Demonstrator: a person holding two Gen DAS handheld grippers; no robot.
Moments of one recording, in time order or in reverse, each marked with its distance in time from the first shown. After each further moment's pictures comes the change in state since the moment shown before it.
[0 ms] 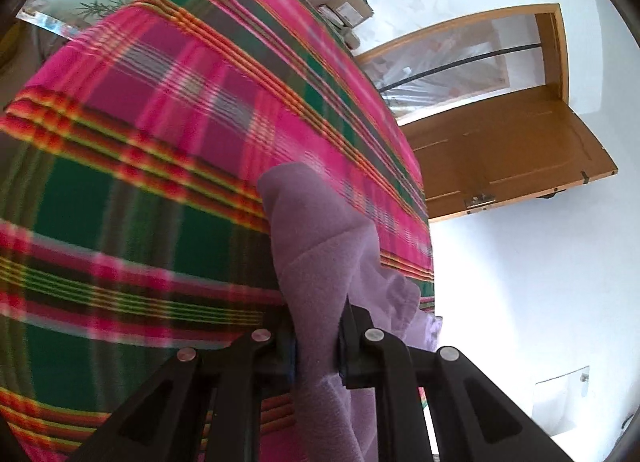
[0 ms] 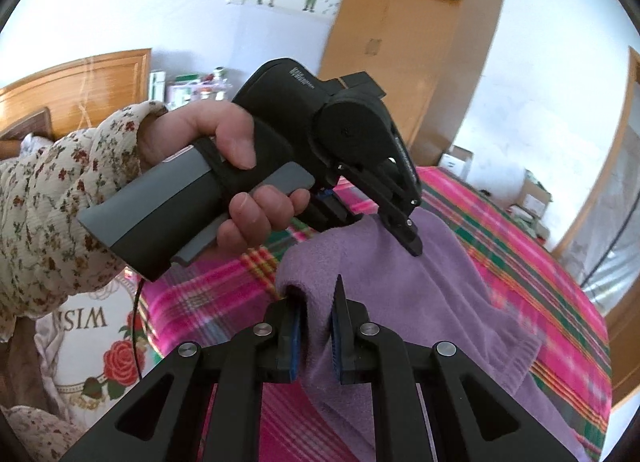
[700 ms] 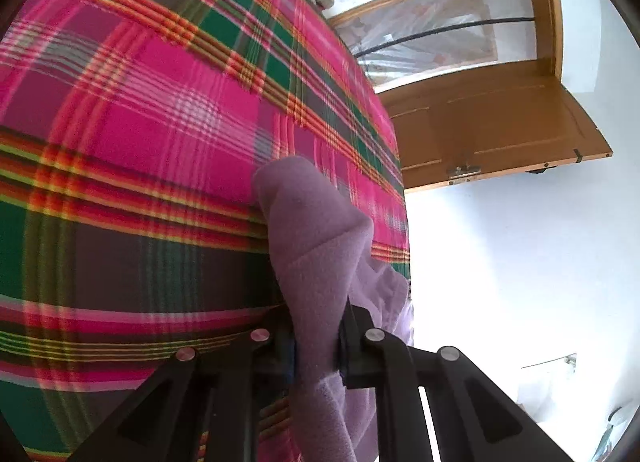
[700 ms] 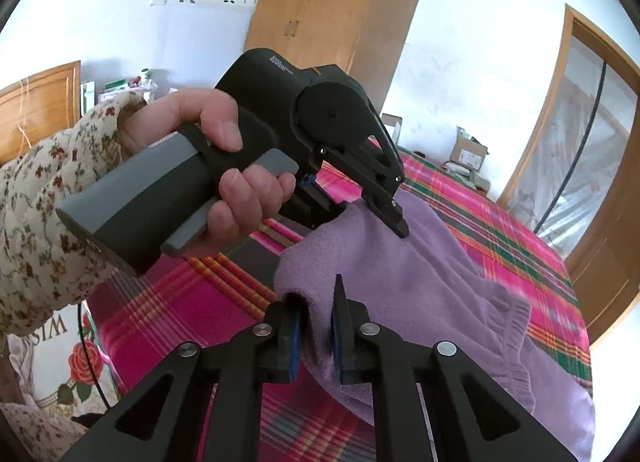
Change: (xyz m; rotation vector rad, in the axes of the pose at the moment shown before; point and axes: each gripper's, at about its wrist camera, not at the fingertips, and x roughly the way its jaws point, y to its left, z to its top) left arm 0.064 -0.059 -0.007 0.034 0.113 -0.079; right arm -0.031 -0.069 -0.050 0.153 0.040 -0.214
